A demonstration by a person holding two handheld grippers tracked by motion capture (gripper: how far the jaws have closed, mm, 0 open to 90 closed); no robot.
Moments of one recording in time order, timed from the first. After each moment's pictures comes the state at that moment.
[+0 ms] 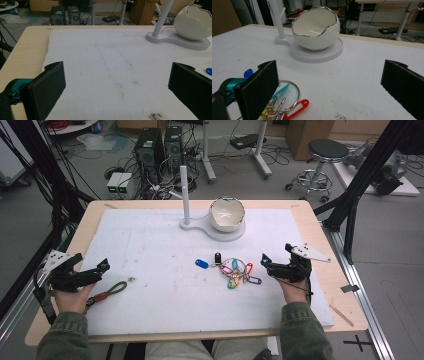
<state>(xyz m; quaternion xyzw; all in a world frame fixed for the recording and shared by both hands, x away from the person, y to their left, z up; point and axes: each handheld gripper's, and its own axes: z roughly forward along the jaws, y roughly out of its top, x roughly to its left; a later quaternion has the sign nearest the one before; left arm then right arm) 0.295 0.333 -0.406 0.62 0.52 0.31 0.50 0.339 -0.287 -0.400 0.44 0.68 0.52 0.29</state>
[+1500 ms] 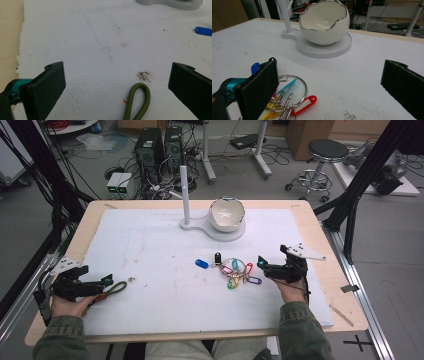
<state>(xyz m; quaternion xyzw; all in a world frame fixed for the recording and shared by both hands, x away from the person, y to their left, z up) 0.284 0.330 -0.415 0.70 0.52 0.22 0.43 0.342 -0.280 -0.403 0.43 0.70 0.51 0.26</state>
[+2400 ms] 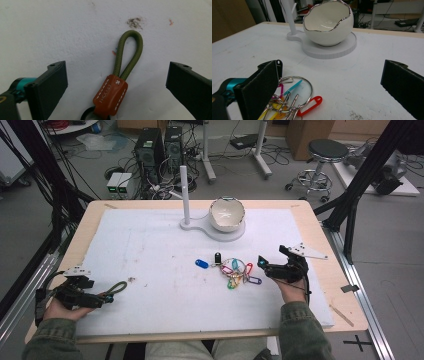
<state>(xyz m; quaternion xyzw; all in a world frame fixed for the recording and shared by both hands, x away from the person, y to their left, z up) 0.281 0.332 -0.427 0.80 0.49 0.12 0.32 0.342 -0.283 -0.403 0.43 0.69 0.53 0.23</state>
